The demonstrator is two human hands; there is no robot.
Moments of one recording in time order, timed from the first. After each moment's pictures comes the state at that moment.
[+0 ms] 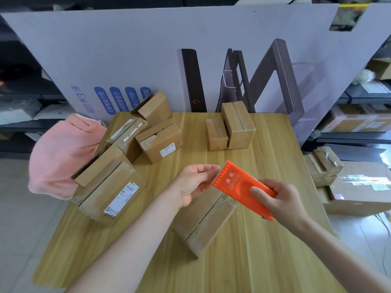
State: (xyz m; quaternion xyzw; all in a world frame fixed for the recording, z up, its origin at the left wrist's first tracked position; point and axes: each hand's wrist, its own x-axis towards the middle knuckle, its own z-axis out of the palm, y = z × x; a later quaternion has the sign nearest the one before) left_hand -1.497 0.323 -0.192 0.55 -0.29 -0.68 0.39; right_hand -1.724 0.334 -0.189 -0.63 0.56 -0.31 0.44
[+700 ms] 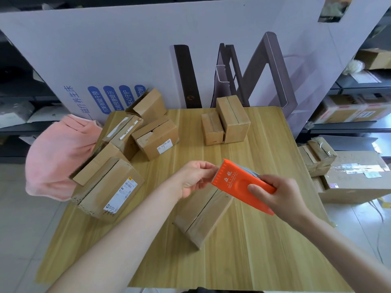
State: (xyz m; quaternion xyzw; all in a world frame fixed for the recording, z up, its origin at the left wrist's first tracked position) left_hand -1.500 0.320 -0.196 0.58 -0.34 -0.68 0.30; right_hand -1.734 0.348 -0.196 -0.68 0.56 -0.32 0.36
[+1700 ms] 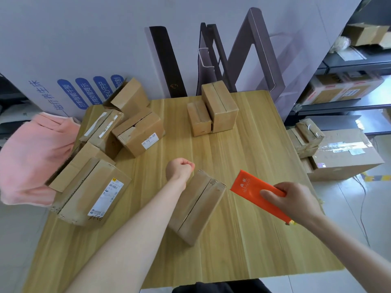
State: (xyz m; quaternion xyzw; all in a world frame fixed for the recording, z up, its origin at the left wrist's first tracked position) left_hand -1.508 0.279 -0.283 0.79 -0.29 -0.44 0.31; right_hand -1.782 0.350 -0.226 -0.60 0.74 -0.08 0.31
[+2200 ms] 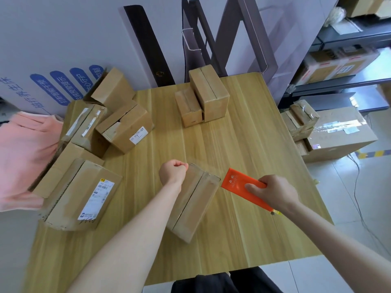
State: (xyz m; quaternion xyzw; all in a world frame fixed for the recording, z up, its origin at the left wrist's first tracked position) left_hand -1.516 0.282 -0.323 0.82 -0.26 -0.41 0.31; right_hand -1.771 0.332 -0.278 -0.58 0.76 0.01 0.30
